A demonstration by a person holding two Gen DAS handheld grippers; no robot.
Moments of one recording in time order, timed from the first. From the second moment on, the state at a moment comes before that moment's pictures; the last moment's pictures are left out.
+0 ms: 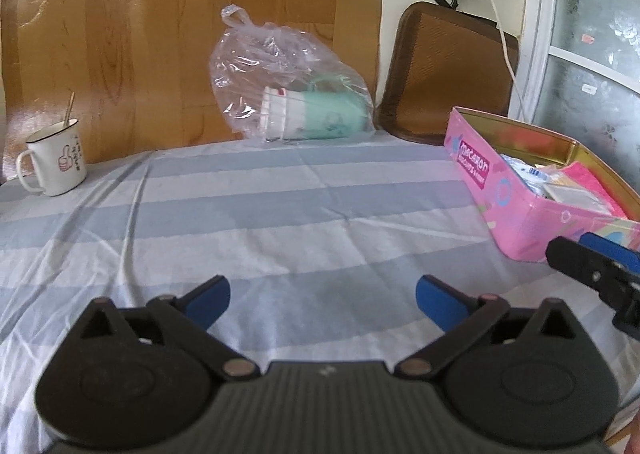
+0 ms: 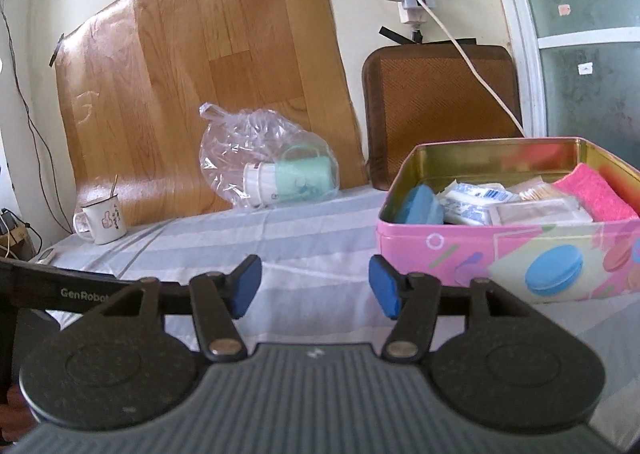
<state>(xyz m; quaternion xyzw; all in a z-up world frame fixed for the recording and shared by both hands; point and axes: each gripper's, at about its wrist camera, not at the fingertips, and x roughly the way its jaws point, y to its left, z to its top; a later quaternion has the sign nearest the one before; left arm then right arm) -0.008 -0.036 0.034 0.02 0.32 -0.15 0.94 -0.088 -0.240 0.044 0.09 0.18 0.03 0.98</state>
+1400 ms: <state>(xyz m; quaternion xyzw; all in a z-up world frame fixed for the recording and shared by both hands) -0.049 -0.120 0.061 0.12 0.27 -0.15 0.94 -0.129 -0.293 0.047 0.16 0.14 -0.06 0.98</state>
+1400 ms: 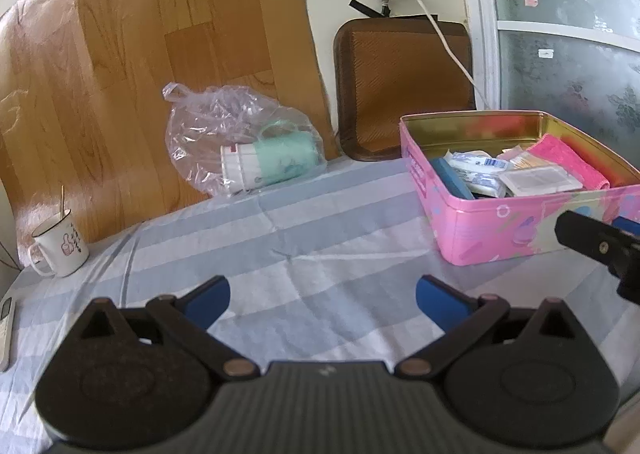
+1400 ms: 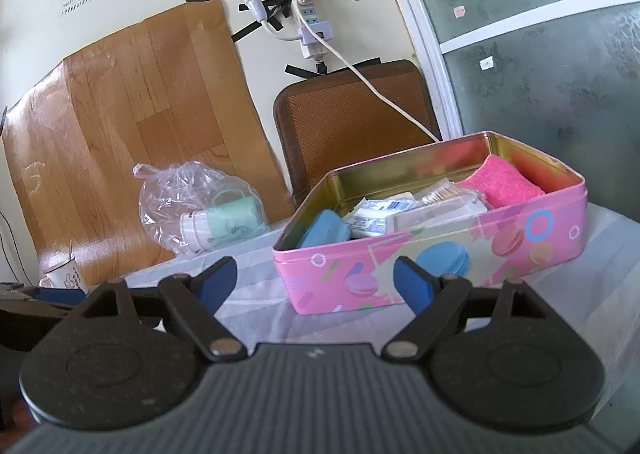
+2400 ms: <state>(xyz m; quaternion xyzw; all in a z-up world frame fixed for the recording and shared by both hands) -0.053 -0.123 0.056 0.11 0.27 -0.18 0.94 -0.128 -0.298 0.042 0.16 0.14 -0.06 0.97</state>
